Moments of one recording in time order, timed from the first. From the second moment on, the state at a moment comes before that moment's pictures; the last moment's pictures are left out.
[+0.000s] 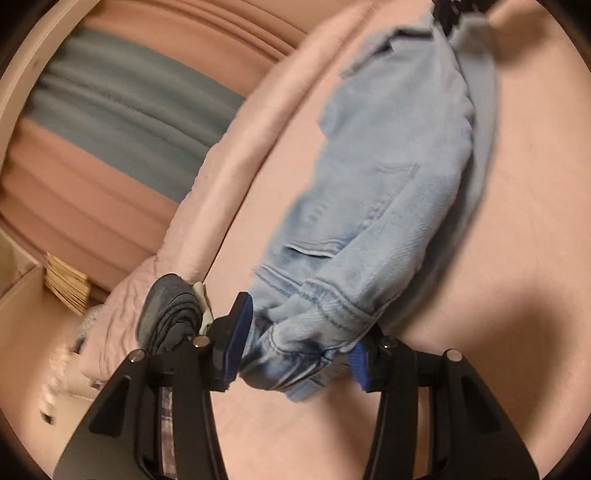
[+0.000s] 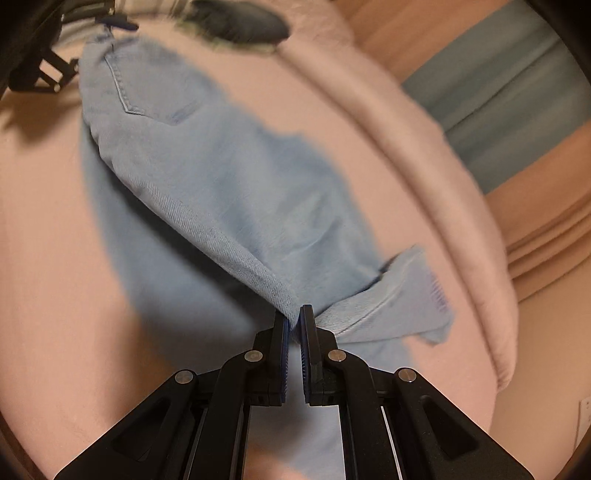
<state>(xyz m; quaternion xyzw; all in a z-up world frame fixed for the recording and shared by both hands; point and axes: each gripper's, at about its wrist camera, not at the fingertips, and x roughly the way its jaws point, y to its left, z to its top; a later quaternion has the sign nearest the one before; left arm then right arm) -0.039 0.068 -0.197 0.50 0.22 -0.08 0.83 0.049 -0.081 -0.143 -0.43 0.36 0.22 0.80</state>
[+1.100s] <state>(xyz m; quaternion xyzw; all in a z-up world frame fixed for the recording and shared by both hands) 0.007 0.137 -0.168 0.41 0.26 -0.02 0.87 0.021 -0.059 -0.171 -0.49 0.36 0.22 0.76</state>
